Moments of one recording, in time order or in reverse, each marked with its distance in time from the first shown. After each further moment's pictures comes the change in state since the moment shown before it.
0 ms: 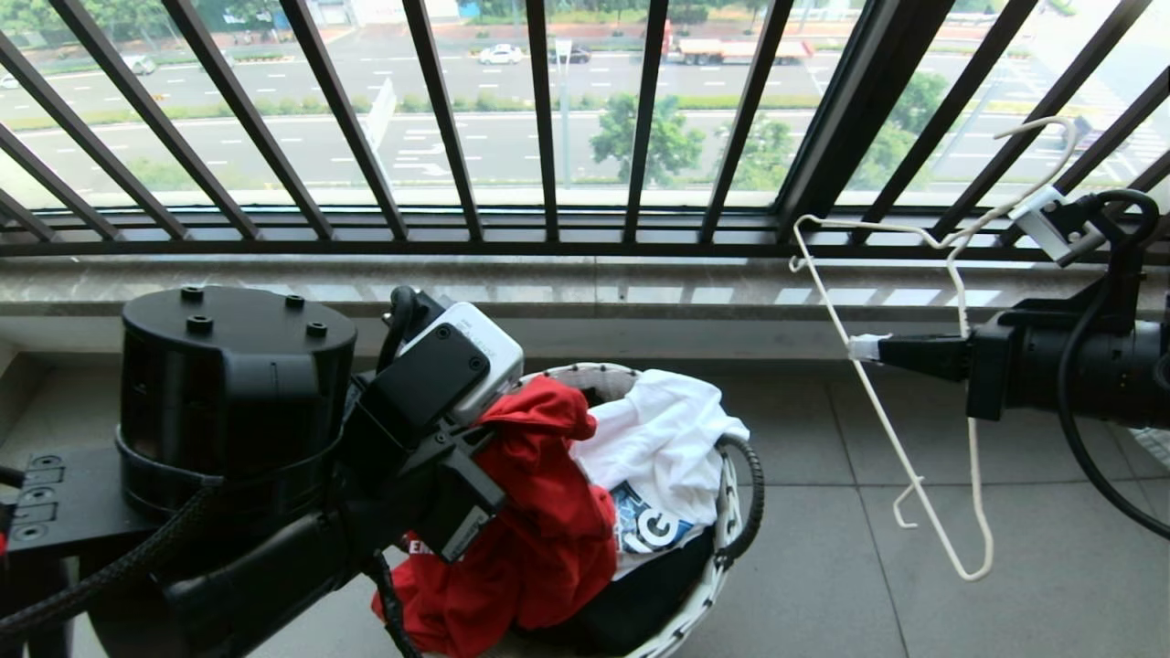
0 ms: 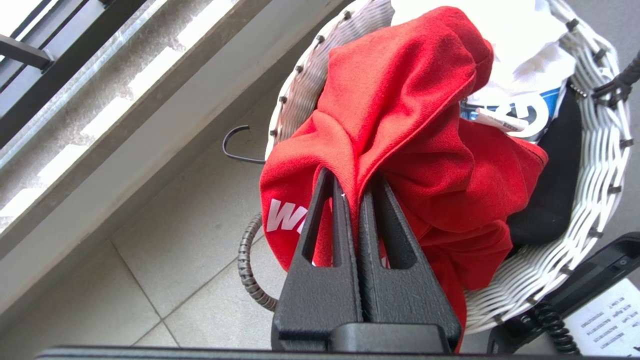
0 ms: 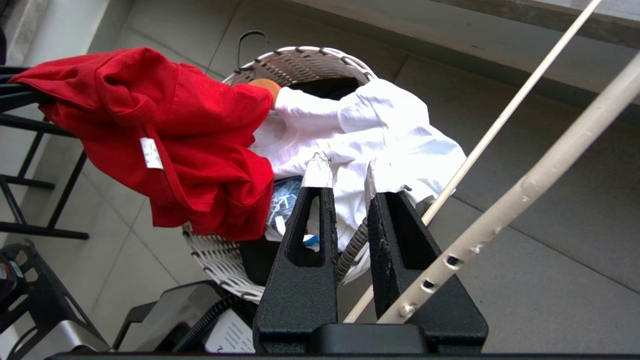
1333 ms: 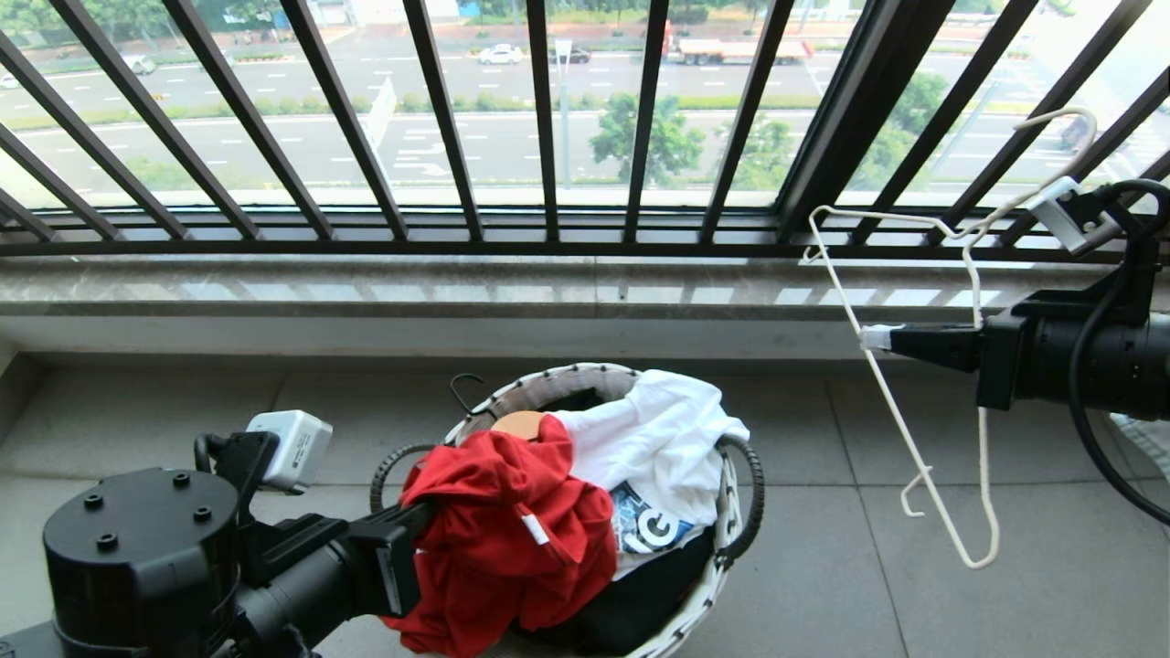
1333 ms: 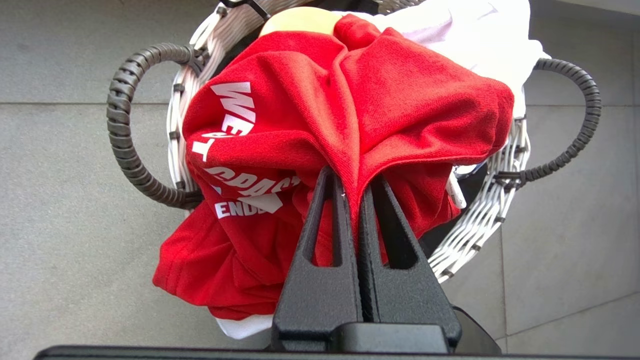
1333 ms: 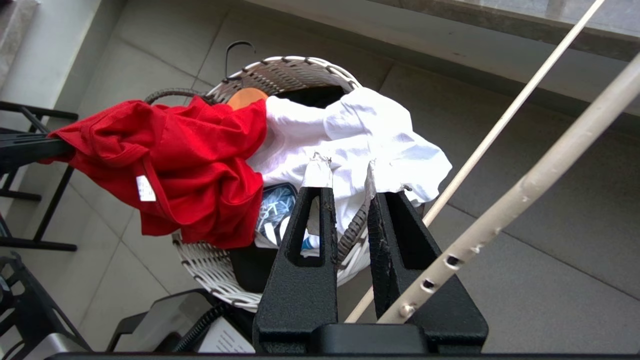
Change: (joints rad) left arm 0.192 -0.016 0.511 -0.521 -0.192 -0.756; right arm -0.026 -0.007 -0.010 0.000 -0.008 0.002
